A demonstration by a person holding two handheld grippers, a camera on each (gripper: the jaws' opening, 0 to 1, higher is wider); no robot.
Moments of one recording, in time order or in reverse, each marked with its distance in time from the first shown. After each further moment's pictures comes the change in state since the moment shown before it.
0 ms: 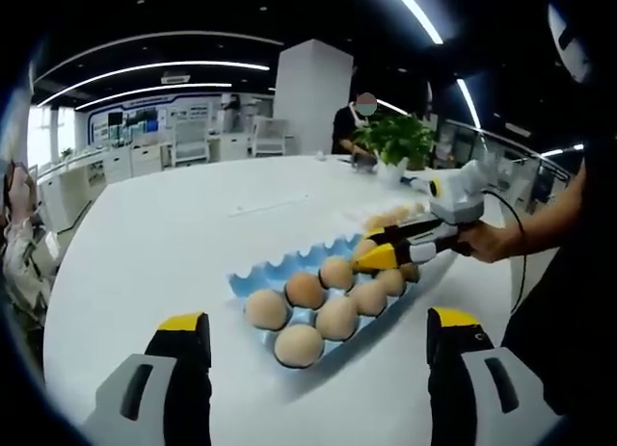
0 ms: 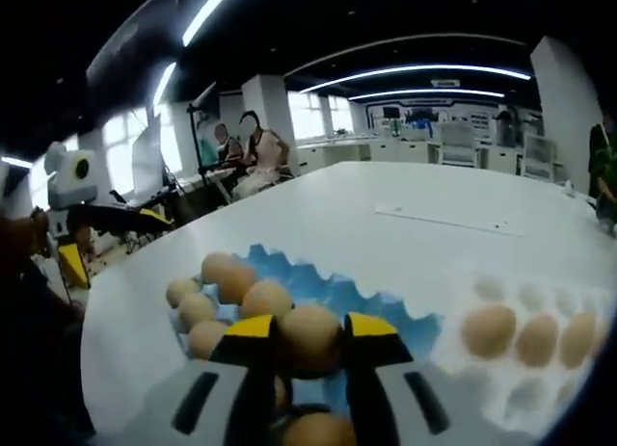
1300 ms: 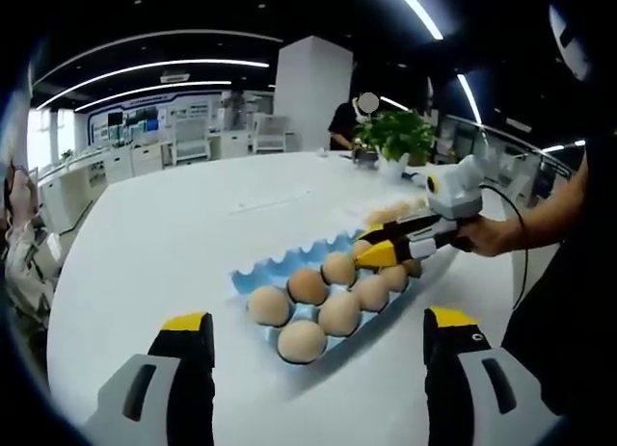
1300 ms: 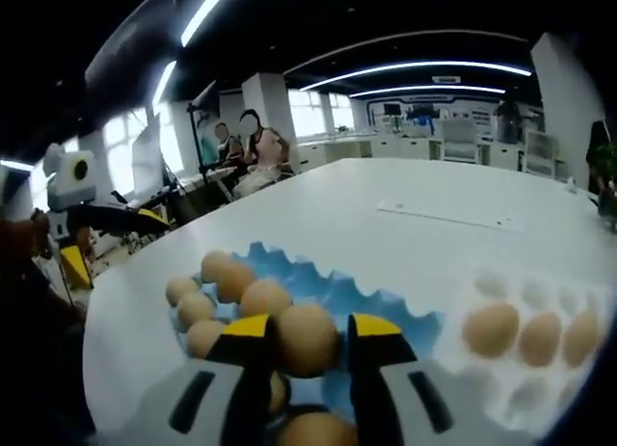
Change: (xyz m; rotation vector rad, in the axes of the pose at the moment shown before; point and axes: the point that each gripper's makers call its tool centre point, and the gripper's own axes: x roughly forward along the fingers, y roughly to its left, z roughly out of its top) left arm -0.002 0.001 -0.002 0.011 0.017 0.007; right arm -0.002 -0.003 -0.002 0.021 0.009 0.007
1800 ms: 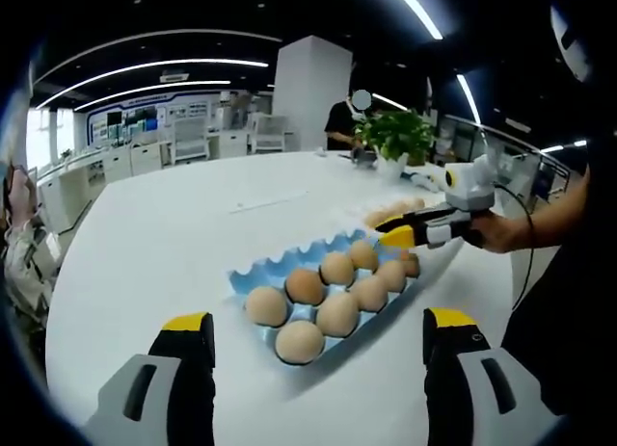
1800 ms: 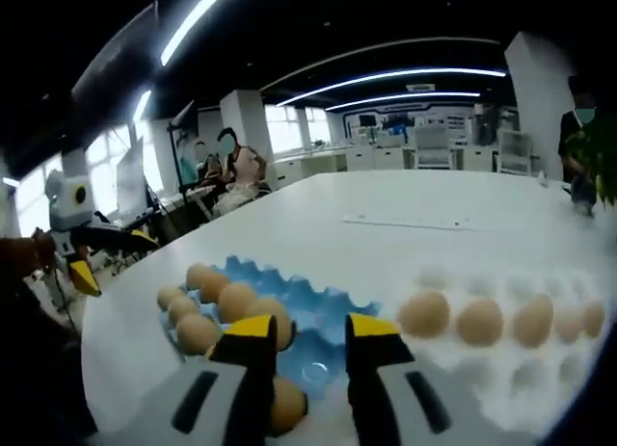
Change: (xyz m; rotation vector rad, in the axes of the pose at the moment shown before) left arm 0.002 -0.002 0.000 -0.001 0.000 -0.006; right arm -0.053 -0.047 0.008 0.062 -0.095 -0.162
